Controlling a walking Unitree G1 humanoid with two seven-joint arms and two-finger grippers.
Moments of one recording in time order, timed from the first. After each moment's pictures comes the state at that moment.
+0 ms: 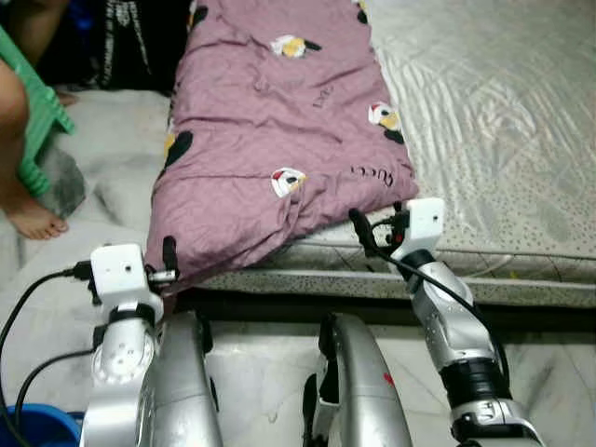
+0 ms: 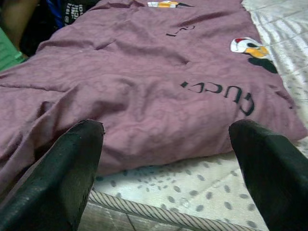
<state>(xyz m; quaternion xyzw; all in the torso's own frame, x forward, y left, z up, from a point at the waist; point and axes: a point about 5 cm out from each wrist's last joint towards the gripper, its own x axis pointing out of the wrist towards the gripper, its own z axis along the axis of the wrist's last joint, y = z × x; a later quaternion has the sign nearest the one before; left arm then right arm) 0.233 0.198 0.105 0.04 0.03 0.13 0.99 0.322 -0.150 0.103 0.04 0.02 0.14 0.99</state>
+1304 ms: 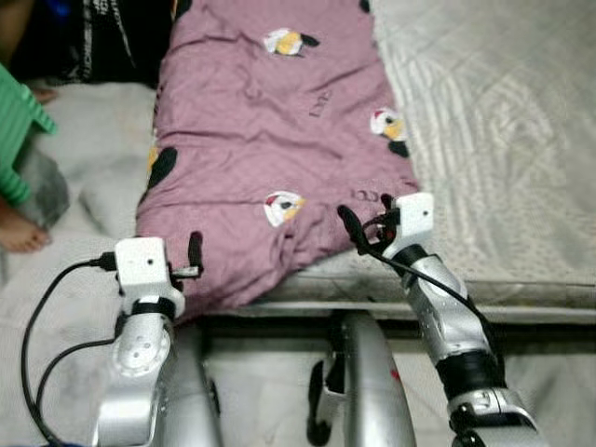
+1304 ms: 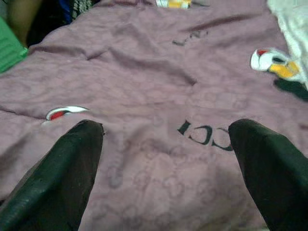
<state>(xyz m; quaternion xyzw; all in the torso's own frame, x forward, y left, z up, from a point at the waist) 0.238 0.180 0.109 0.02 0.03 0.08 1.00 0.329 -0.132 0.109 0.02 -0.01 0.21 0.98</state>
